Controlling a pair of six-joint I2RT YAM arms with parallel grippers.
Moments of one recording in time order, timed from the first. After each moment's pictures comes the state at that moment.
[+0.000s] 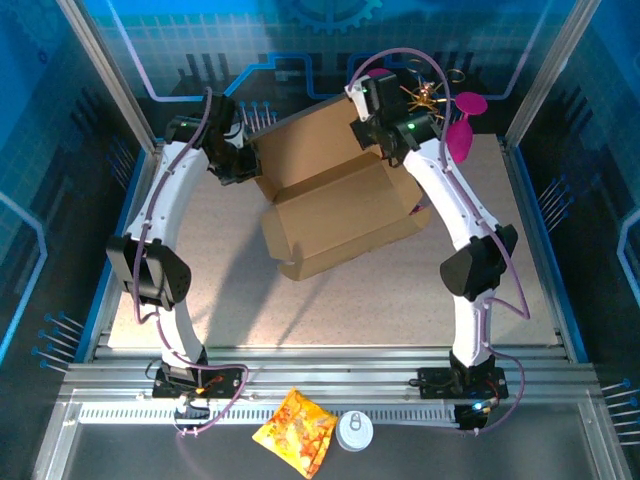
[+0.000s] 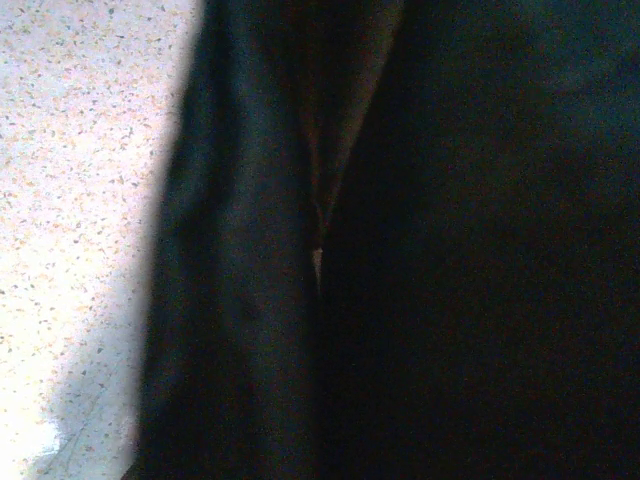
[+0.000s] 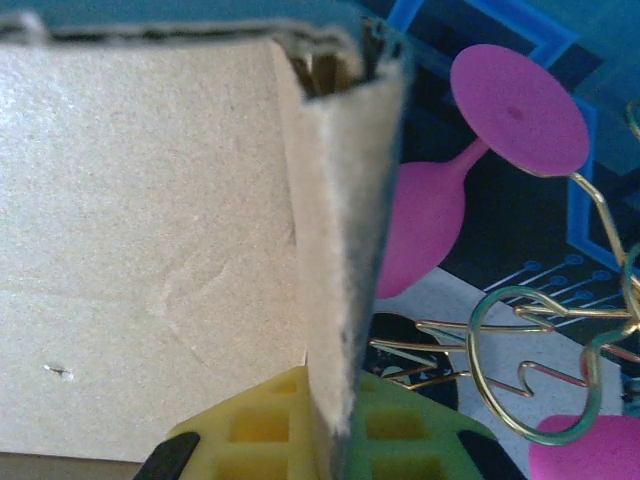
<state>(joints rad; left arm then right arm) -0.13 1.87 2.01 -1.24 0.27 -0.45 0.46 2.02 2.27 -0.88 0.32 -0.20</state>
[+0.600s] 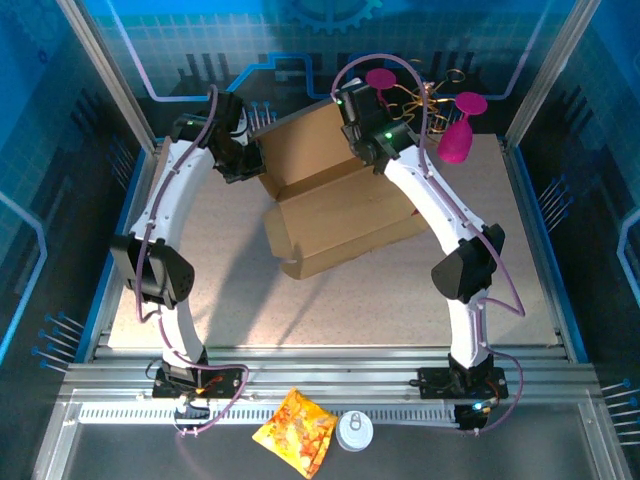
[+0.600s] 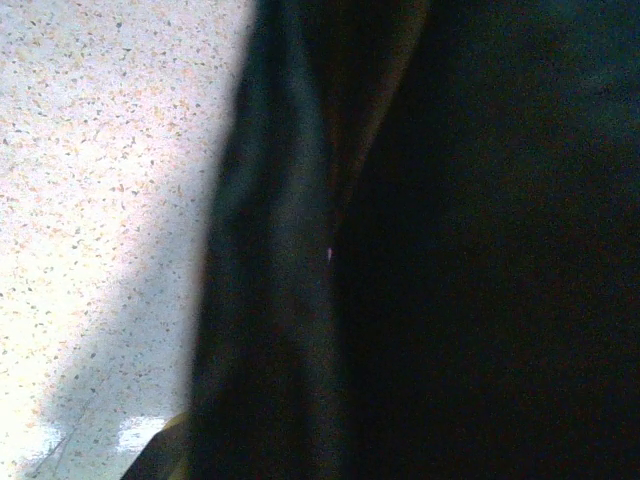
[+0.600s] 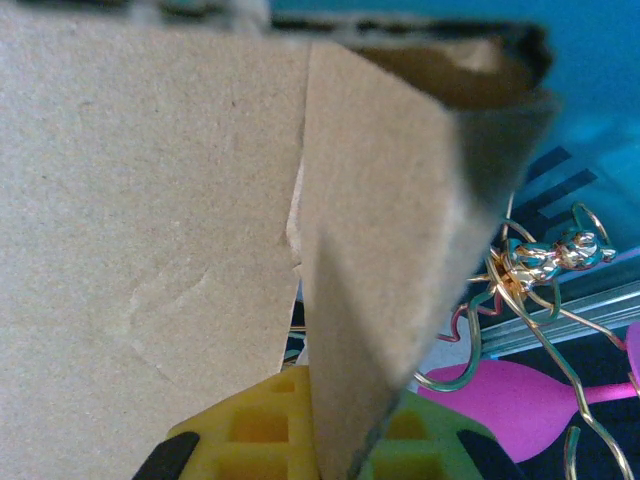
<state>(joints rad) -0.16 1.89 2.05 -1.24 0.21 -0.50 0.55 2.04 2.26 -0.84 0.69 -0.23</state>
